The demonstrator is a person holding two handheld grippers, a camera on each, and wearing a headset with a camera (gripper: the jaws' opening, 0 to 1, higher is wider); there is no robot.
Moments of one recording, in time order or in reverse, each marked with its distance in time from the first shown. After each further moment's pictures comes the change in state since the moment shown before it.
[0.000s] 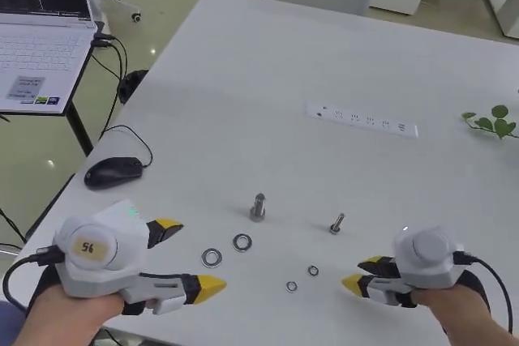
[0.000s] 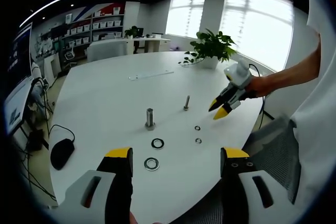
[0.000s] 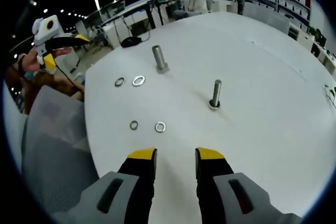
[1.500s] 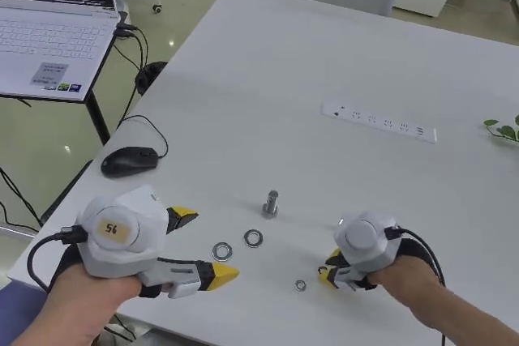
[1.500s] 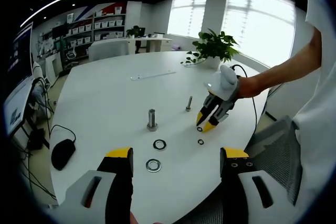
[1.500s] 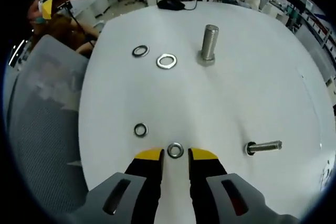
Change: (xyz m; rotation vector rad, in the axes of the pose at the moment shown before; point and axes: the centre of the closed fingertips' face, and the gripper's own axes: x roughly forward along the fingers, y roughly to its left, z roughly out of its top) left arm 0.003 0.004 0.003 -0.007 0.001 0.014; right arm 0.058 0.025 0.014 -0.415 0.262 0.090
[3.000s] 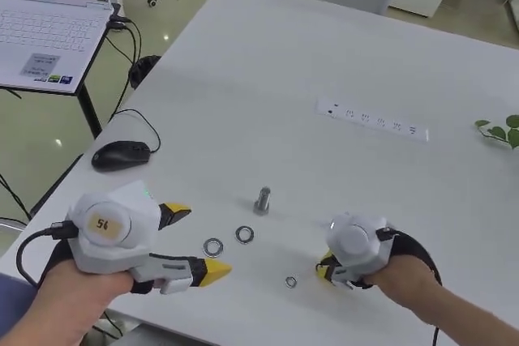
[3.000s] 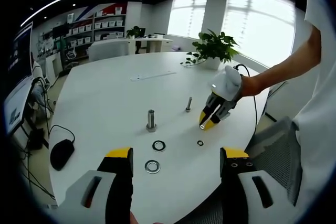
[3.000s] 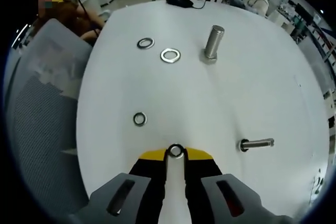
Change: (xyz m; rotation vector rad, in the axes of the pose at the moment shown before) left arm 0.003 -0.001 0.001 -0.002 -0.006 -0.001; right arm -0.012 -0.006 -0.010 -0.059 0.019 -0.043
